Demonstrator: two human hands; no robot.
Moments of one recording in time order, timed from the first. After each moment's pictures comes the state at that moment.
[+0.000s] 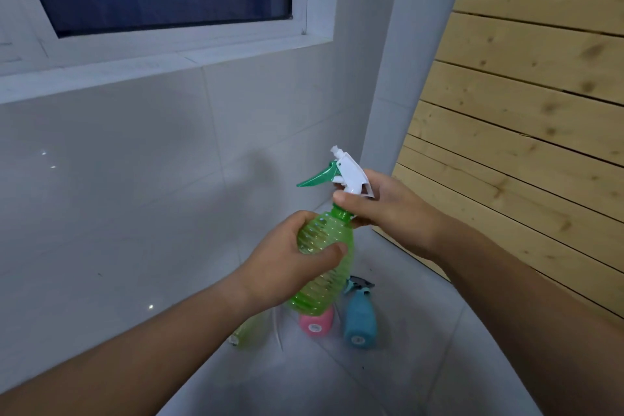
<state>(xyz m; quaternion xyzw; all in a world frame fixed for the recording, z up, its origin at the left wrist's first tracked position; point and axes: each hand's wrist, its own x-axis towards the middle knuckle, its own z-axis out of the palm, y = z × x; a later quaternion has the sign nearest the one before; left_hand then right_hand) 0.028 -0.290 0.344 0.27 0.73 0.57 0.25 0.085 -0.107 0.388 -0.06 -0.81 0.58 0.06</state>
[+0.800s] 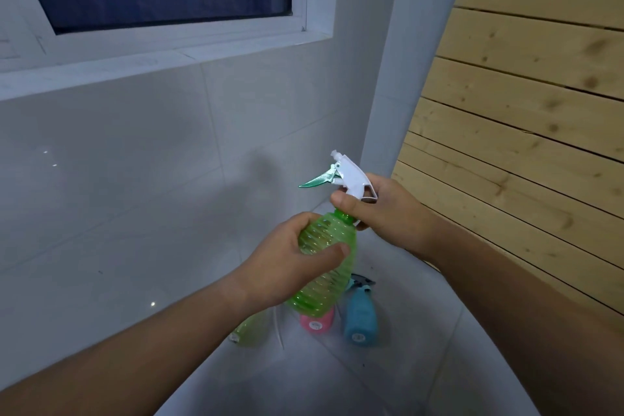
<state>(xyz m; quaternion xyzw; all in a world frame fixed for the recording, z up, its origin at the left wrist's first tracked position) 0.028 -0.289 0.343 0.28 0.72 0.58 0.28 0.085 -0.106 0.382 -0.08 -0.85 0.52 0.06</state>
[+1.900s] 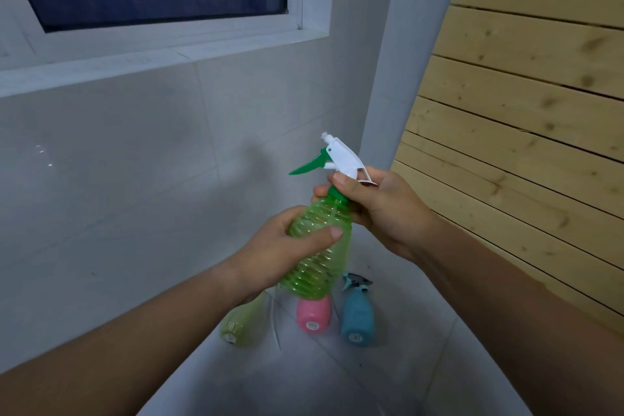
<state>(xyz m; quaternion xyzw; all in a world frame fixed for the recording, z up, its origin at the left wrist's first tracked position) 0.015 -0.282 0.344 0.25 0.65 0.63 0.35 0.078 -0.116 0.381 -0.12 -0.64 0.75 0.11</state>
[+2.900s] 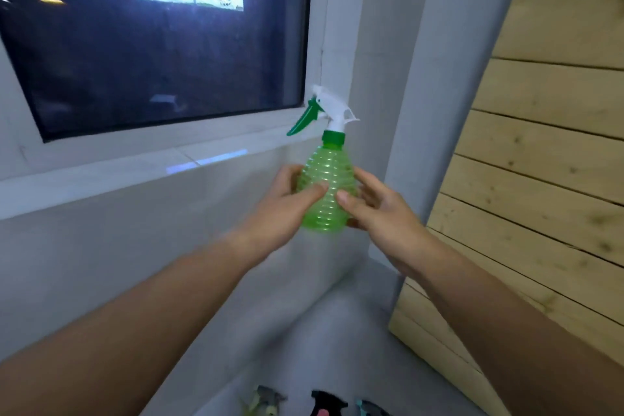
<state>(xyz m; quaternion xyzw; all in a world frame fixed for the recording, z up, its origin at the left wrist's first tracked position) -0.156 -0.191 0.446 0.27 0.69 0.66 0.10 -0.064 -0.051 0.451 -0.04 -0.74 0.65 0.20</state>
